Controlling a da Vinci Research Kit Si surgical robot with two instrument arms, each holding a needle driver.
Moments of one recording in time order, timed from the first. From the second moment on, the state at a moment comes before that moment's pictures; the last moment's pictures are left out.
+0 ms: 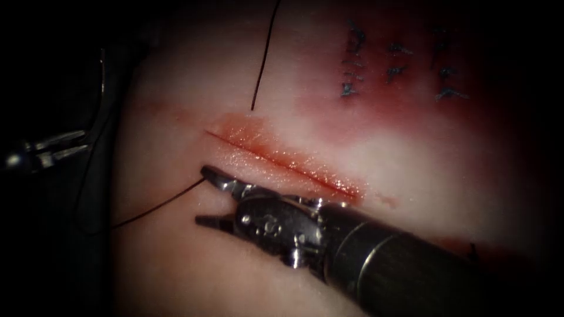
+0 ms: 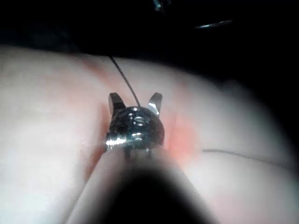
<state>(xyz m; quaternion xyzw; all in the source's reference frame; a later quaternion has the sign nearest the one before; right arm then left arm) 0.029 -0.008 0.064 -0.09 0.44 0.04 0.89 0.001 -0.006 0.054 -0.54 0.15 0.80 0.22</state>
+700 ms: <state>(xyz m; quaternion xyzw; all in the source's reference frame) 0.031 -0.008 0.069 -0.06 0.39 -0.02 0.92 0.001 -0.007 0.053 -0.54 0.14 0.80 0.22</state>
